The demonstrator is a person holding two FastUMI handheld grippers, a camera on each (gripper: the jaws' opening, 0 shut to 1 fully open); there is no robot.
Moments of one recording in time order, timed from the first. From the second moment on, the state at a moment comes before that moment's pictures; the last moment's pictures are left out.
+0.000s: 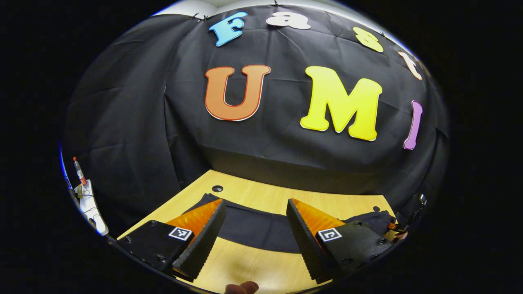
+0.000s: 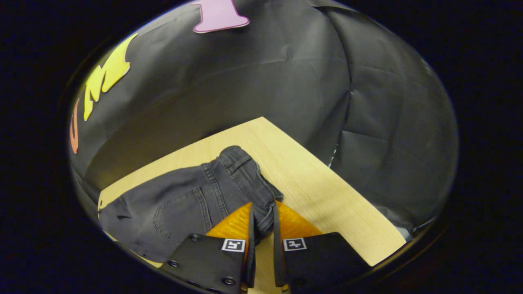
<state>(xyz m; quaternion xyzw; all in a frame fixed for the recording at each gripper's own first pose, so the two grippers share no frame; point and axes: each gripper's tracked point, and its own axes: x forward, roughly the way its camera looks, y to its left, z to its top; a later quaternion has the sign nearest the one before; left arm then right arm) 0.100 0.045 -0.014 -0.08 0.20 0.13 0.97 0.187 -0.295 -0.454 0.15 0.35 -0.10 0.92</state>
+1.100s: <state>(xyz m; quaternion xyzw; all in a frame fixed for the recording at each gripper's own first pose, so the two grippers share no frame) 0.002 0.238 -0.062 -0.16 0.19 0.22 0.94 0.126 0.192 -0.285 -0.06 0.24 0.21 0.95</state>
